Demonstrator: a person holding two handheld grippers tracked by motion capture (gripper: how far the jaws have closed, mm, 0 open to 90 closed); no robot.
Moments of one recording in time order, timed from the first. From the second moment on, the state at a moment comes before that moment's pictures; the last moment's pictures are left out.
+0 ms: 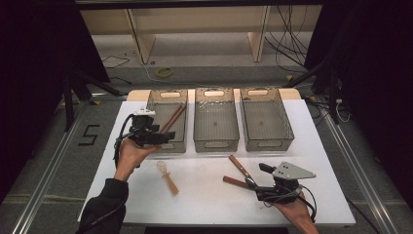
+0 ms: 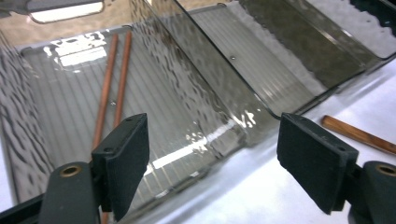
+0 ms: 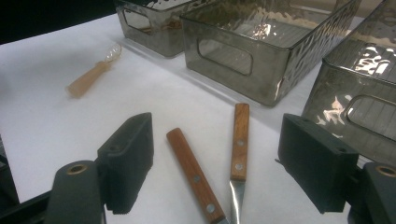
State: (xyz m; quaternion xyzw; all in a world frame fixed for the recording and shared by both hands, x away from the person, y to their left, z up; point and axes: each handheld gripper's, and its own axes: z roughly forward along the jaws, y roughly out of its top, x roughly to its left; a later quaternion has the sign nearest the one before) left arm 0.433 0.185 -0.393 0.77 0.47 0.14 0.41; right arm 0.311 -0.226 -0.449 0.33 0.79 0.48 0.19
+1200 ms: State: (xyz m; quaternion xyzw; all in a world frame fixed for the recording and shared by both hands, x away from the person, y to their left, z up) left arm 0.377 0.168 -0.441 0.79 0.49 0.12 0.33; right arm 0.313 -0.226 -0.449 0.33 0.79 0.48 0.19
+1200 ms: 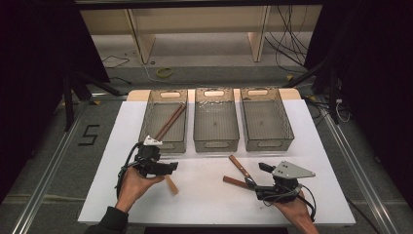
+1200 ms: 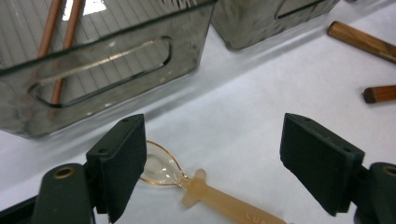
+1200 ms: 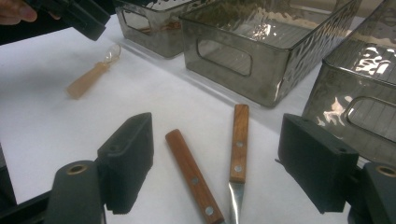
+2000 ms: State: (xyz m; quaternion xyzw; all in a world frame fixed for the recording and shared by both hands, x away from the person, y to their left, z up) left arm 0.371 0.169 -0.470 0.80 0.51 0.10 0.29; right arm 0.313 -0.226 -0.449 0.33 0.79 0.49 0.19
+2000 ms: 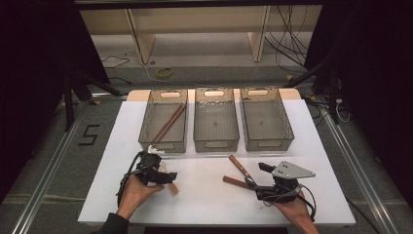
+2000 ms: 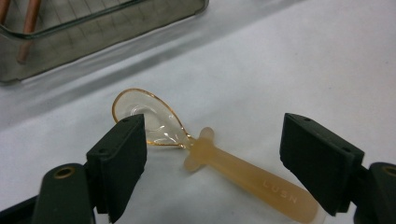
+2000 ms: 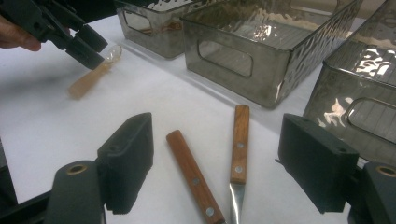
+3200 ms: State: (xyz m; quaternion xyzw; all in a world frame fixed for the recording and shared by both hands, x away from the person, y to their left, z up) left arm 0.369 0.164 -0.478 0.84 0.46 0.13 0.24; right arm 0.309 -0.221 -0.448 0.32 0.80 0.48 0.19
